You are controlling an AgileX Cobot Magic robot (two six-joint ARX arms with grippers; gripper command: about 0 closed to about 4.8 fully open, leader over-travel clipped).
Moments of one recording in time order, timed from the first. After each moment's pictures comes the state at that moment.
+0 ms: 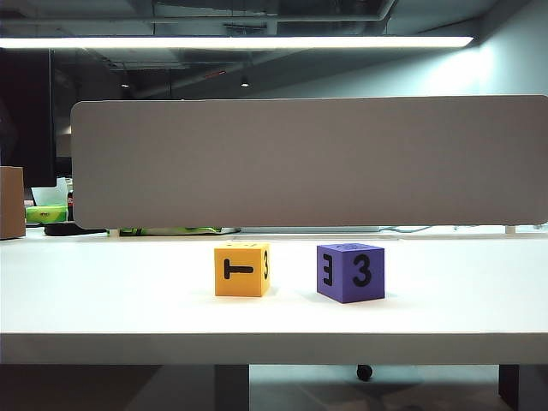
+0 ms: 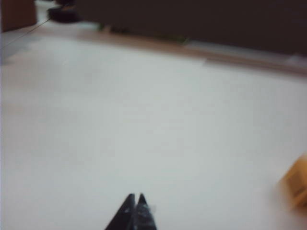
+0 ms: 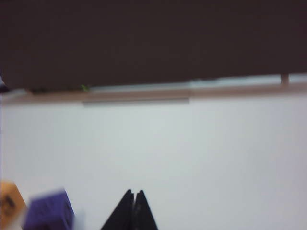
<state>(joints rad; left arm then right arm) 0.00 0.01 0.07 -0.15 0.07 -0.18 0.03 0.00 0.14 -0.09 -0.09 0.10</state>
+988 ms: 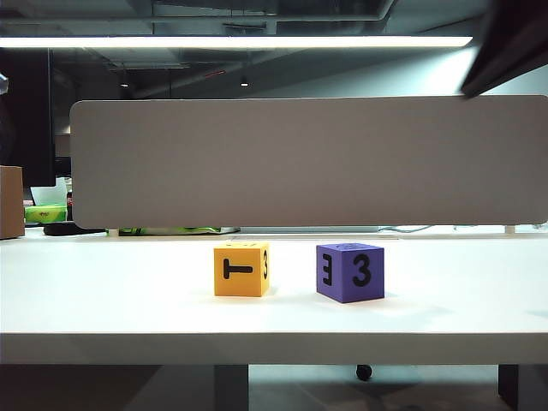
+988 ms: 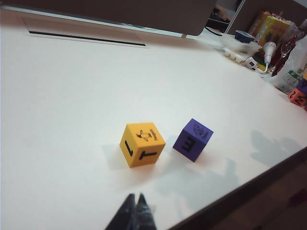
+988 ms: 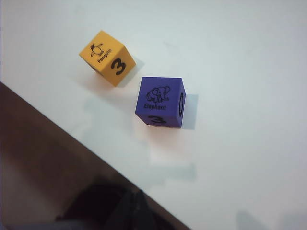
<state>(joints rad) 0.00 0.34 0.26 -0.10 0.68 -0.20 0.25 1.08 0.99 -0.74 -0.36 -0.10</state>
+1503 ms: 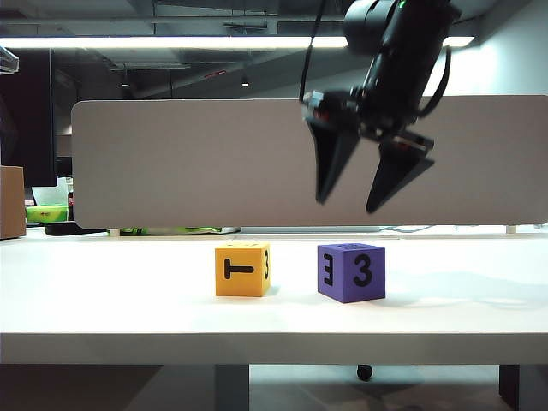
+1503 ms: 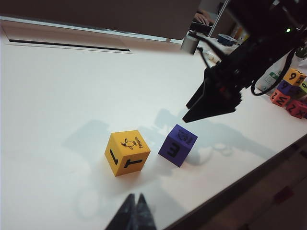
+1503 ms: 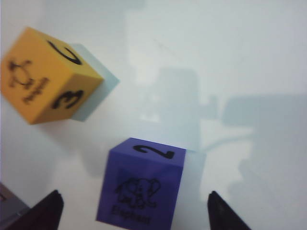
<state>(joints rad) 0.00 0.39 0.30 -0.07 0.74 -0.22 0.42 1.85 1.57 -0.90 -0.18 -0.10</state>
